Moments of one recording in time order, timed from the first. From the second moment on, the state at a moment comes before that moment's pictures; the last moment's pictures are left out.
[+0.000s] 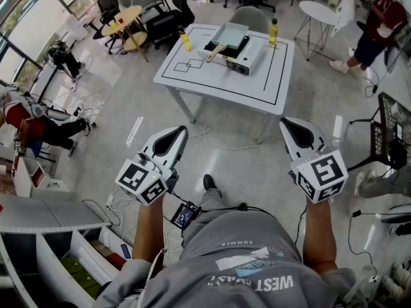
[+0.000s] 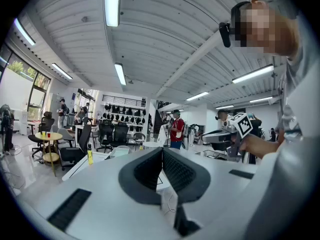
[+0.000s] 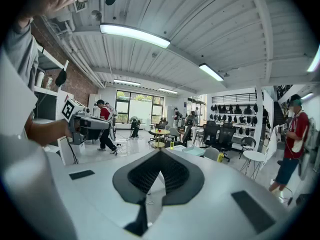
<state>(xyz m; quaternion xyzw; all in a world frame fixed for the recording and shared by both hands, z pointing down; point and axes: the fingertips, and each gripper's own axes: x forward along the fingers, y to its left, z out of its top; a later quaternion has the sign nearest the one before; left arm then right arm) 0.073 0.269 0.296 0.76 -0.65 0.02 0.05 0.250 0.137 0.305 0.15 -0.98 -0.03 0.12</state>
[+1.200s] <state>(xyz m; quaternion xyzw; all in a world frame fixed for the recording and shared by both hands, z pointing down) -0.055 0.186 0.308 0.79 -0.60 0.01 0.08 0.134 0.069 0.309 0.21 -0.97 0.02 0.11</state>
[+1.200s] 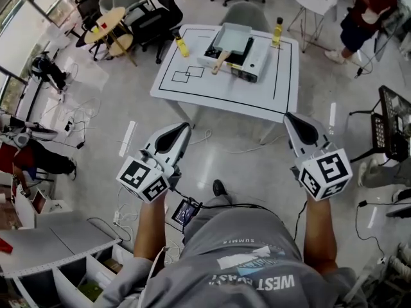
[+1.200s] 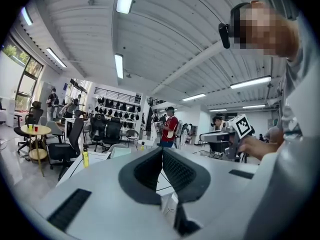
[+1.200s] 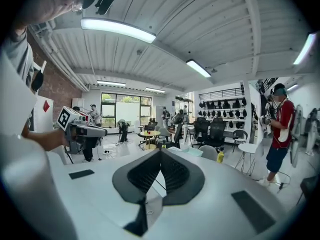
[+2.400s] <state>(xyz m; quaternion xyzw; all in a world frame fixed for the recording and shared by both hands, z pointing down) -0.175 0.127 0.338 0.81 -0.57 -0.02 0.12 0.027 -0.002 0.306 0.26 -0.95 0.01 0.14</state>
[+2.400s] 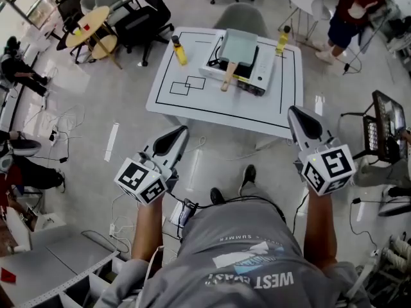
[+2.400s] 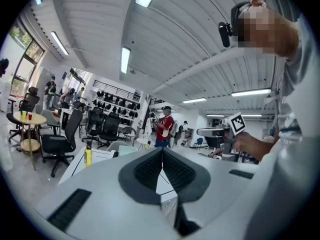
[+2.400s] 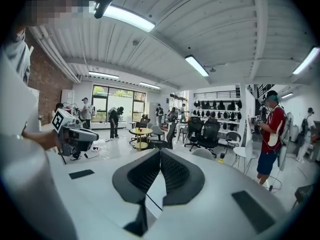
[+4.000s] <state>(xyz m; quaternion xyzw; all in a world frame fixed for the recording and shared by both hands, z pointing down) -0.168 0.001 0.330 0.72 -0.68 0.02 0.12 -0.010 -0.190 0.335 0.13 -0.99 0.05 0.10</state>
